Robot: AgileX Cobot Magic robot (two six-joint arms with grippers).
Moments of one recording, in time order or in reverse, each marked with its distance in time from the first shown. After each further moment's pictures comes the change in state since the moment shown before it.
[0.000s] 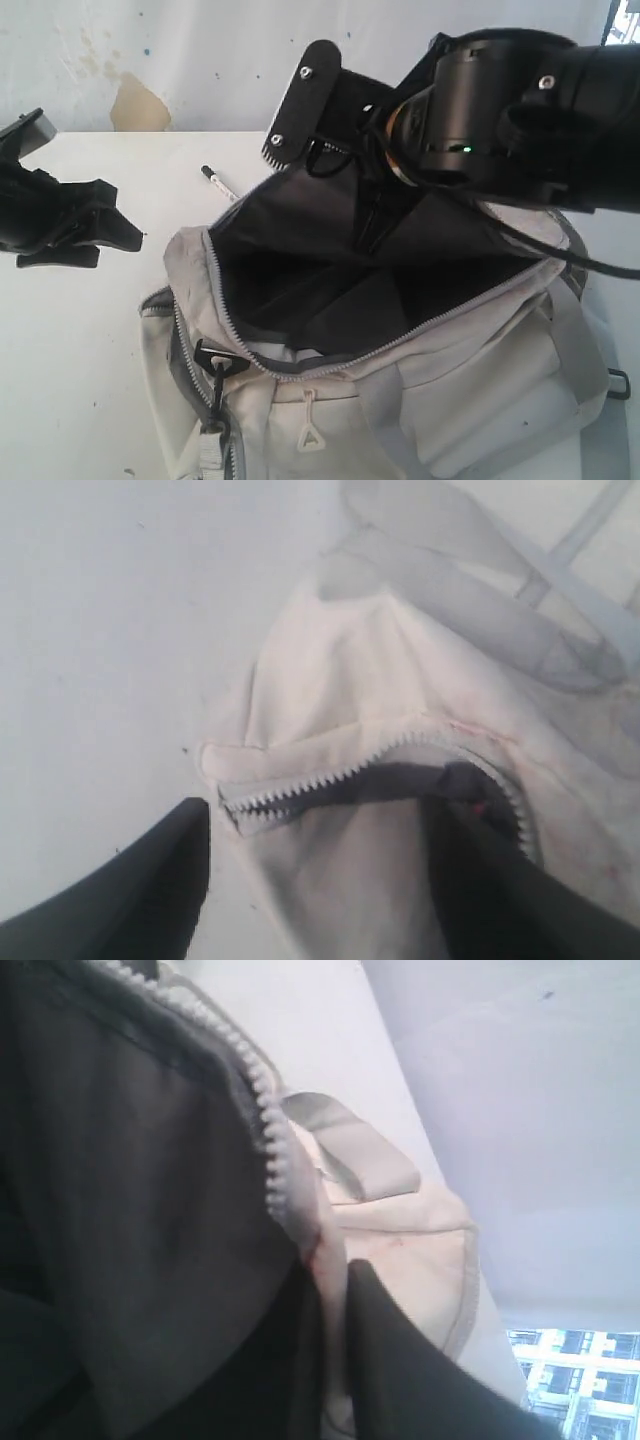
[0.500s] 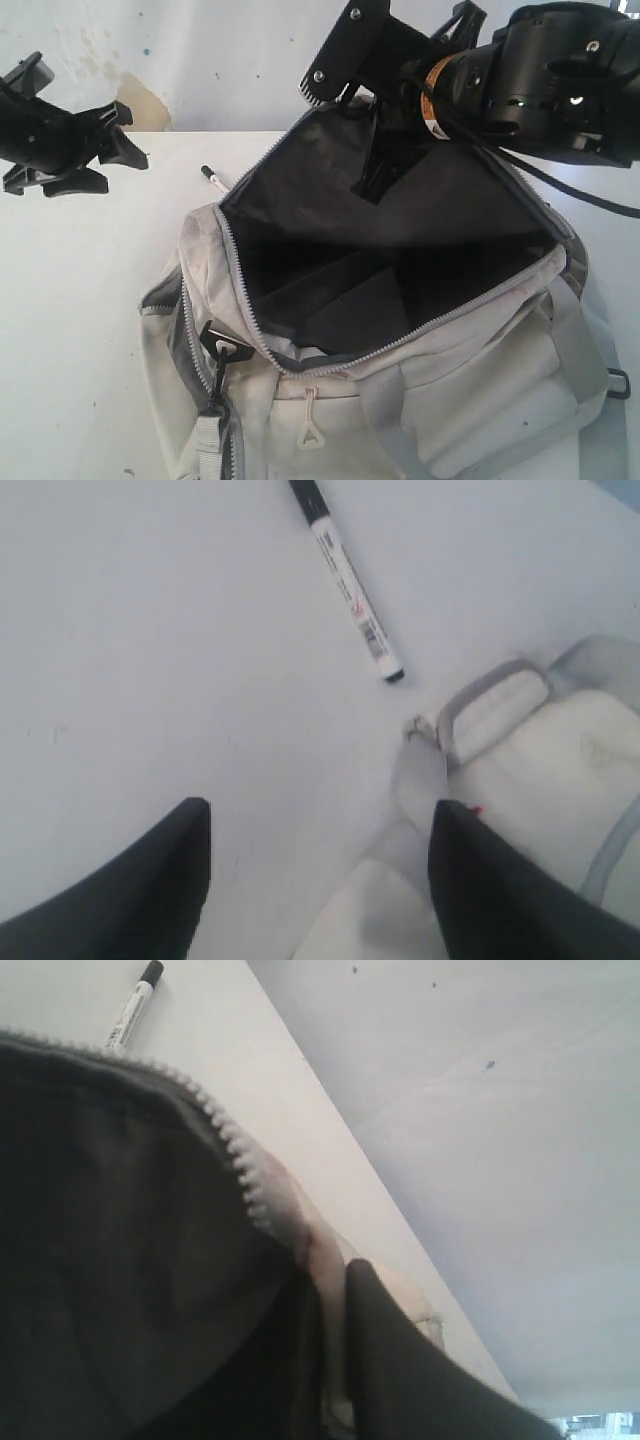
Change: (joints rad) left arm 0.000 0.209 -0.306 0.000 -0.152 -0.228; right arm -0.206 0.015 -0.002 -0.034 -0.352 0.049
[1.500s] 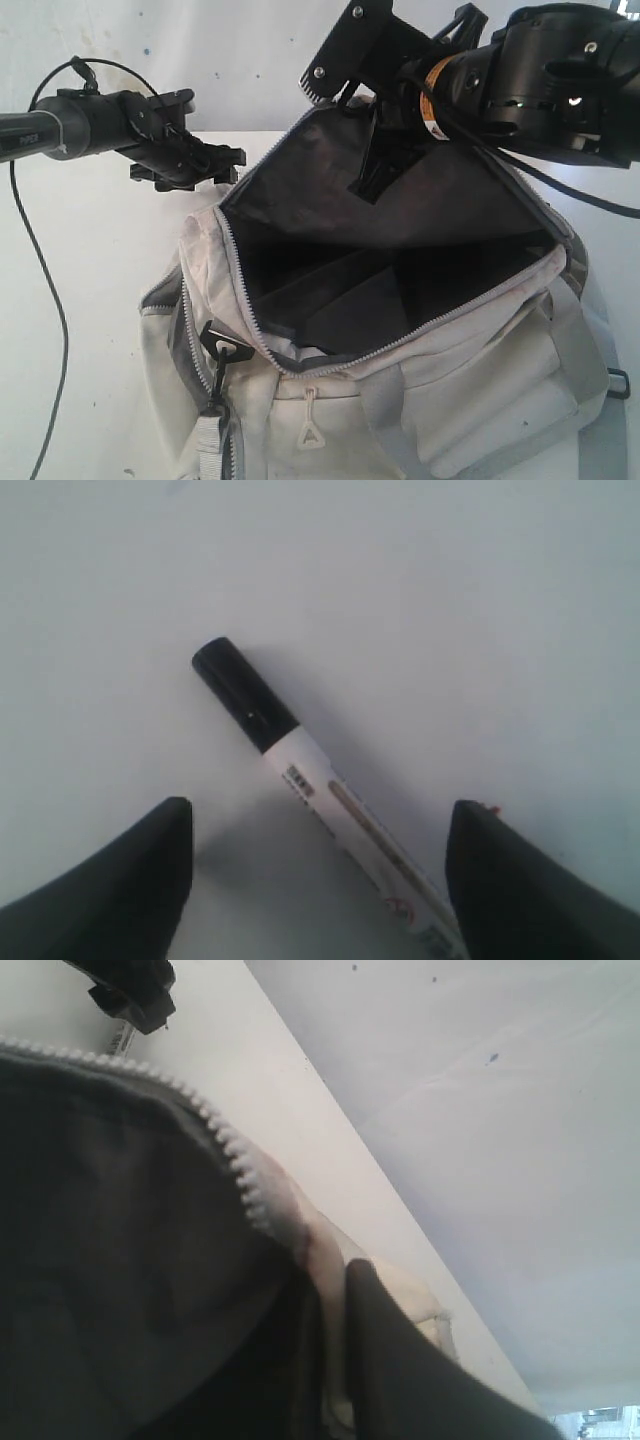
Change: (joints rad) left arm -0.227 0.605 -0.678 0.521 -0.158 -0.342; right arm 0.000 0.004 0.000 0.000 0.000 0.035
